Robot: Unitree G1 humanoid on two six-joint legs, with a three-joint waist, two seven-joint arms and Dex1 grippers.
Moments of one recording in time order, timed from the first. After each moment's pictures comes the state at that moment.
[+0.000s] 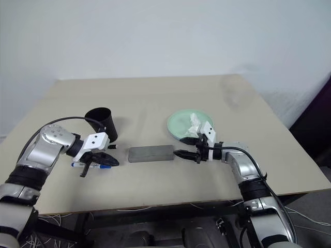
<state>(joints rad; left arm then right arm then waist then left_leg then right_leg) -0.53 0.85 -0.24 0.30 -0.02 0.13 -1.56 -0.49 -0.38 0.13 0.30 0.29 0.32 1.15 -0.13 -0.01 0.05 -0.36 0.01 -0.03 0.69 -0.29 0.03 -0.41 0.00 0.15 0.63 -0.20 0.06</state>
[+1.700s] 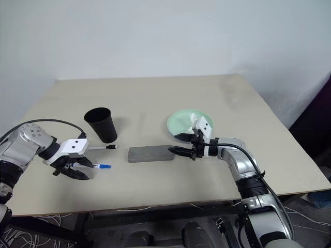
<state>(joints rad) -0.65 1.05 -0.46 0.58 -0.02 -0.01 -1.61 -0.53 -0.37 0.14 0.26 0.31 0.36 1.11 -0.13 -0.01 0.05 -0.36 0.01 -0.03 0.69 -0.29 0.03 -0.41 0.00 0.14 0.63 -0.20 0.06</state>
